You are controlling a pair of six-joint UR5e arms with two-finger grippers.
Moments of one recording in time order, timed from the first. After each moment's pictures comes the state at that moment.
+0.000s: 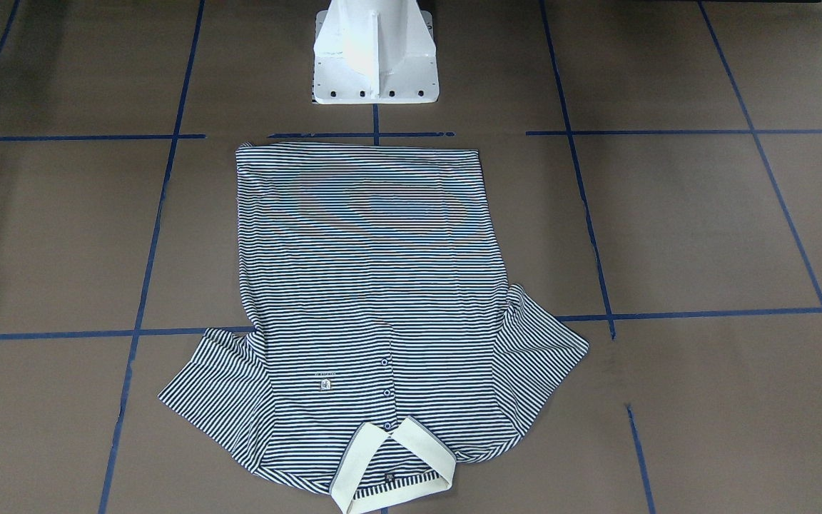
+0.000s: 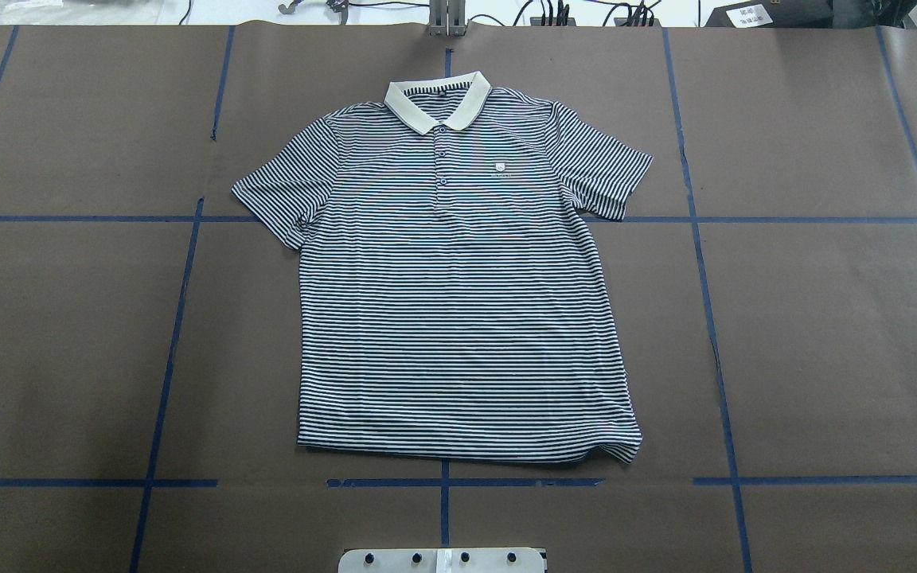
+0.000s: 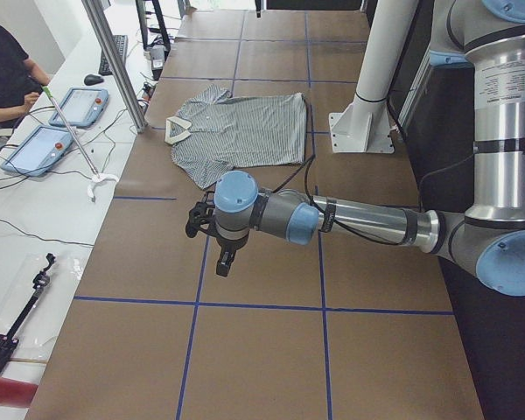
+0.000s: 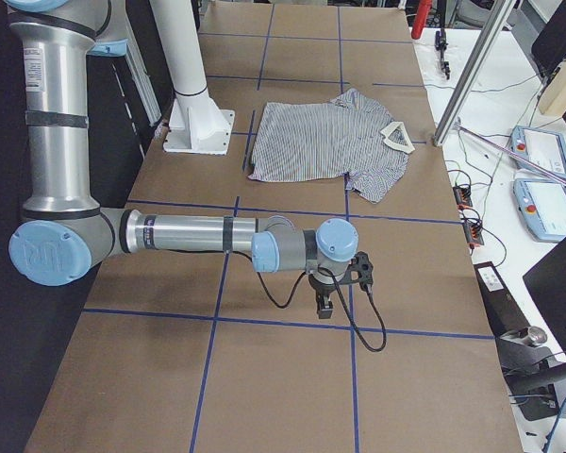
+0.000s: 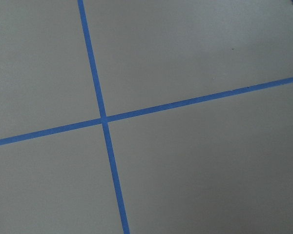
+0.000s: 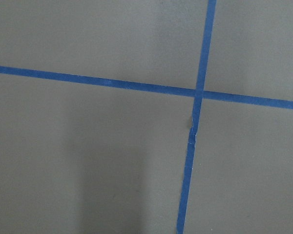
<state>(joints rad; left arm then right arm) -1.52 -1.46 -1.81 -1.73 -2.41 -0.02 1.47 -1.60 1.60 -1.48 2.40 0.01</state>
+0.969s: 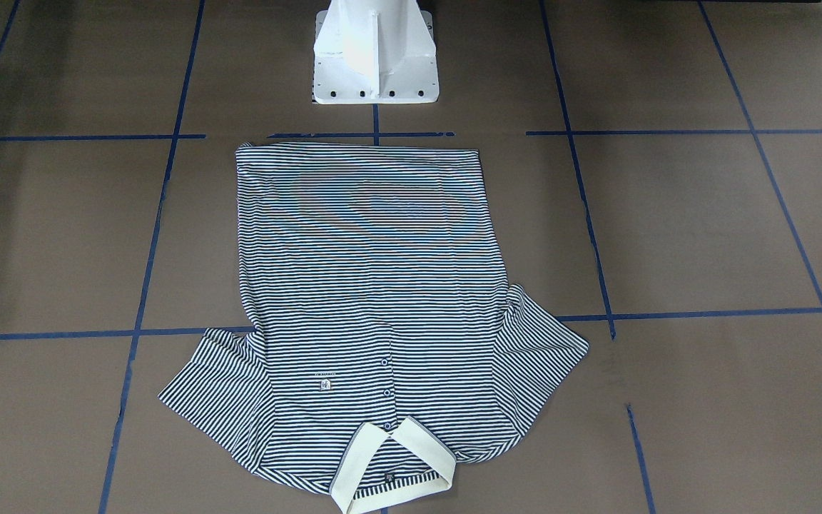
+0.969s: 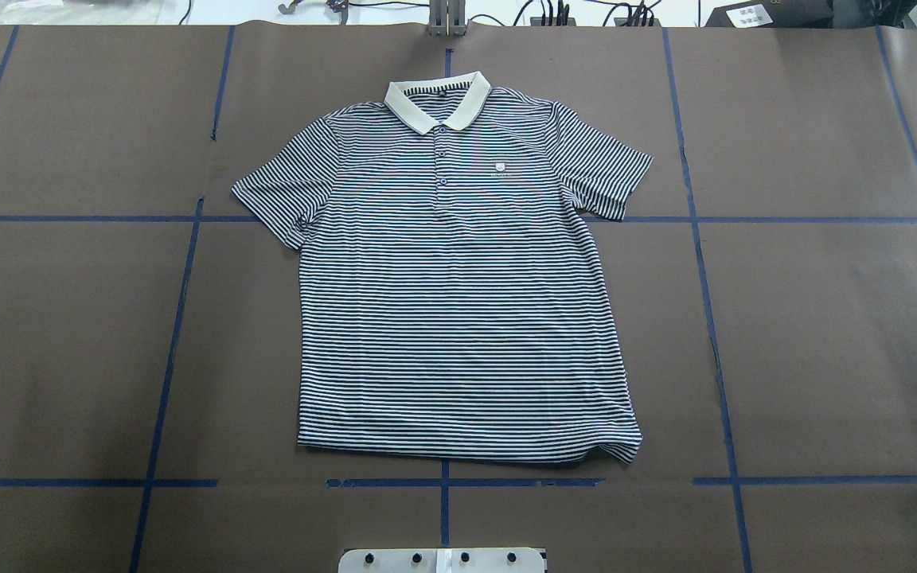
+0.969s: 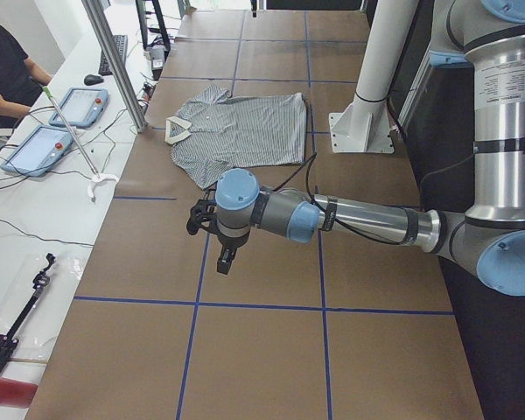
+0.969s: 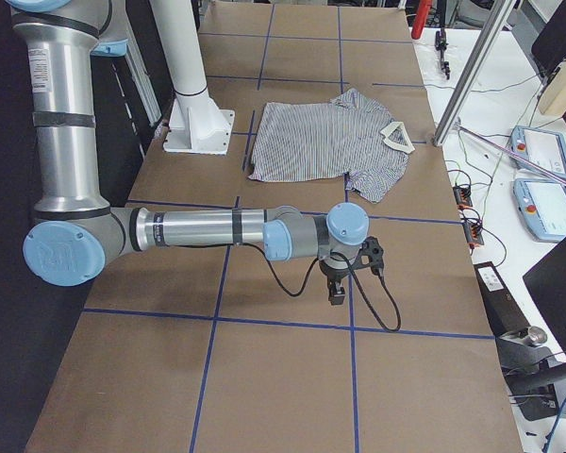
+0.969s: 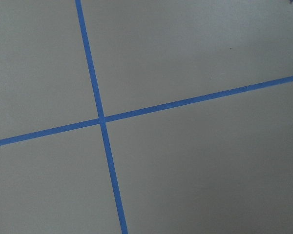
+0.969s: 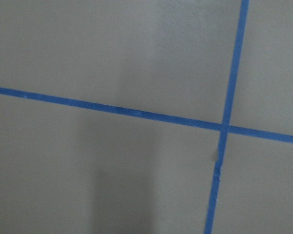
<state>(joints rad) -1.51 -1.46 -1.82 -1.73 -2.42 -0.02 1.44 -1.51 1.60 -1.48 2.41 0.07</state>
